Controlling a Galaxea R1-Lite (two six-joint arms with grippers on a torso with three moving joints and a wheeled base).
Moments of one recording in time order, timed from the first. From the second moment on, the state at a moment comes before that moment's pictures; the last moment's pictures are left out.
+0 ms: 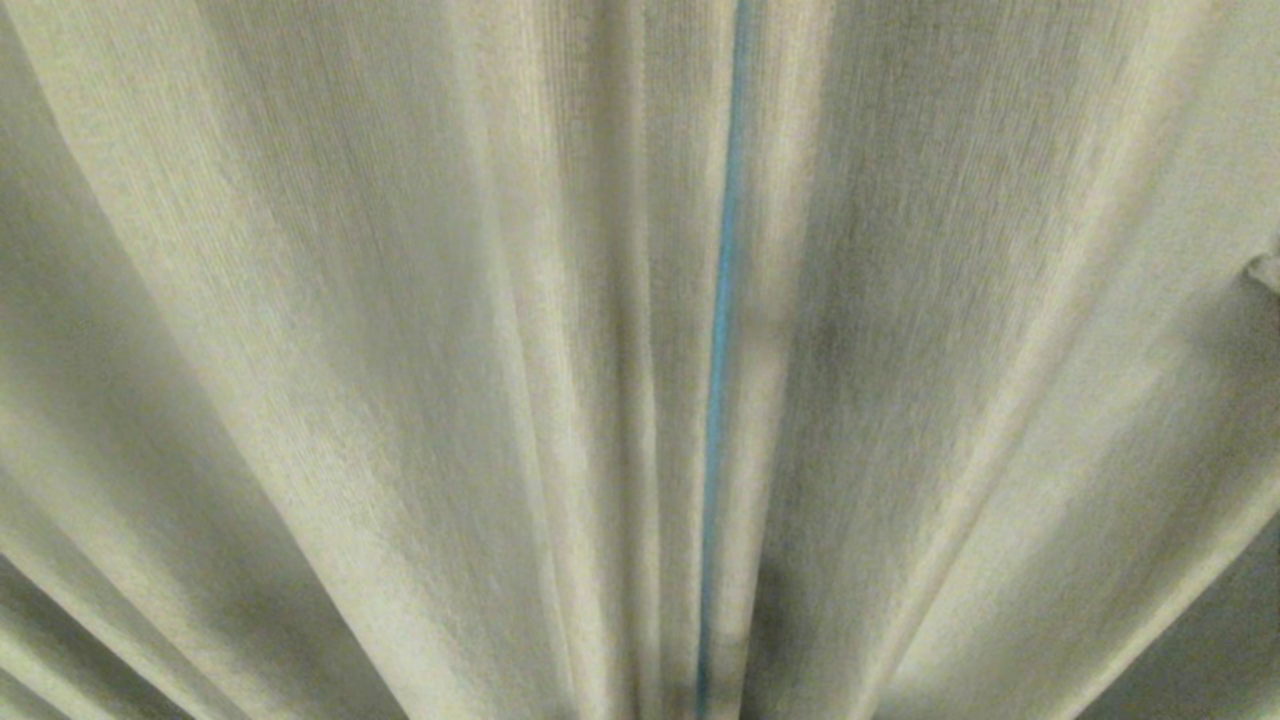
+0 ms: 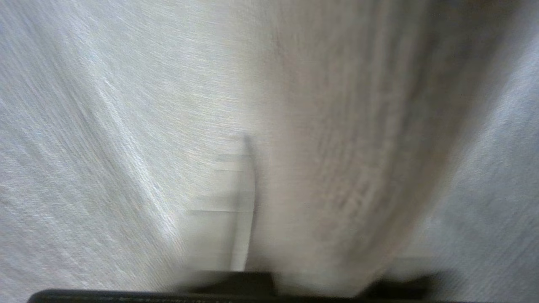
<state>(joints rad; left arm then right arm) 0.01 0.00 0.00 -0.03 0.03 -0.01 -0.13 1.12 -0.64 -0.60 0.13 0.07</state>
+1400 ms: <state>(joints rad) 0.01 0.00 0.00 -0.03 0.03 -0.01 -0.52 1.21 -0.84 -0.58 0.12 0.08</state>
